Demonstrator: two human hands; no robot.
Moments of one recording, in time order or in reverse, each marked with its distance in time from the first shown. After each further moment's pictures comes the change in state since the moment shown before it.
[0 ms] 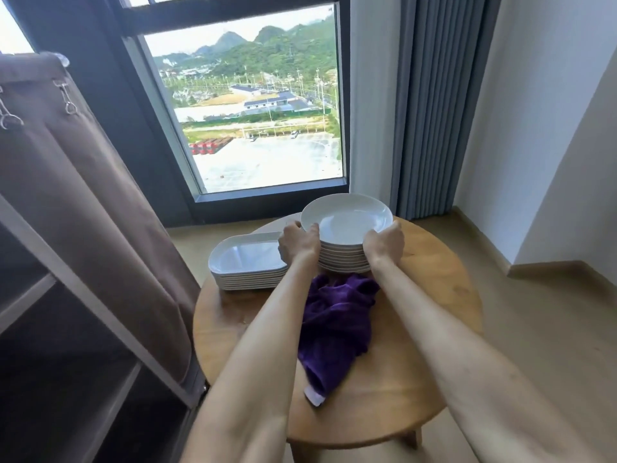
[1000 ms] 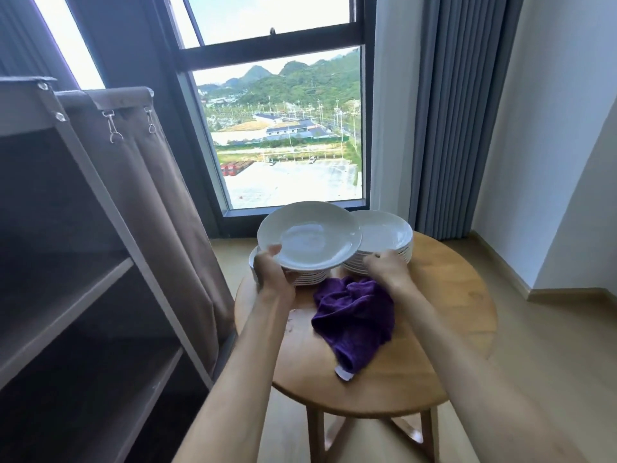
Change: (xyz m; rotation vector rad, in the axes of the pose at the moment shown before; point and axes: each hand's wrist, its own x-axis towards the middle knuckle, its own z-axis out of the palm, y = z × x) left_hand -0.063 -0.042 -0.129 -1.206 -0.087 -0.273; right_hand -0.091 -0.017 -0.037 -0.246 -0.458 -0.156
